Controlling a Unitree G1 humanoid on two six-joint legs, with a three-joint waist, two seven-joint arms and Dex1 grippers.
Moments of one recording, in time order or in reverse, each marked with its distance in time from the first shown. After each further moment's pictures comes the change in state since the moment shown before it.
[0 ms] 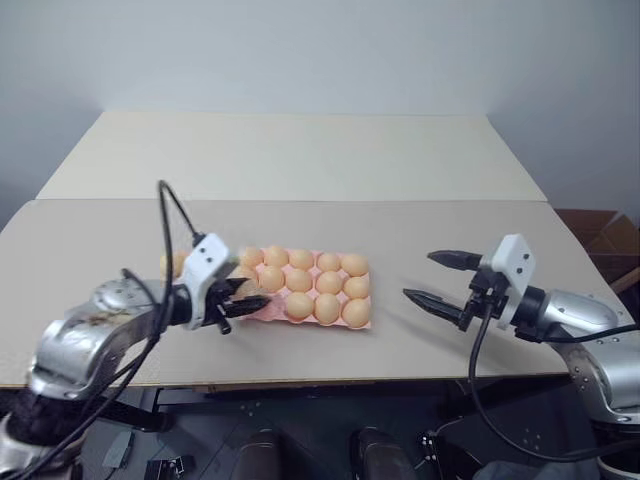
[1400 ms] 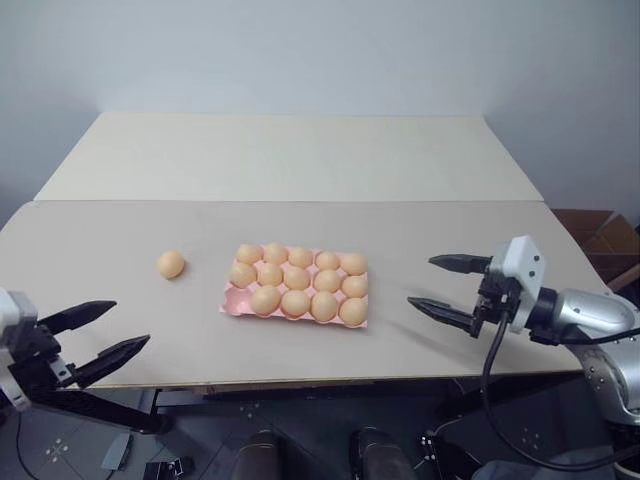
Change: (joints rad) left arm 0.751 -0.003 0.891 0.012 -0.118 -0.391 -0.349; right arm 0.005 -0.060 -0.030 0.005 0.039 -0.002 0.121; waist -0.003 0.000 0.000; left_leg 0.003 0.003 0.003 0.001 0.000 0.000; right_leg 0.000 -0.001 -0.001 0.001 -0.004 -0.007
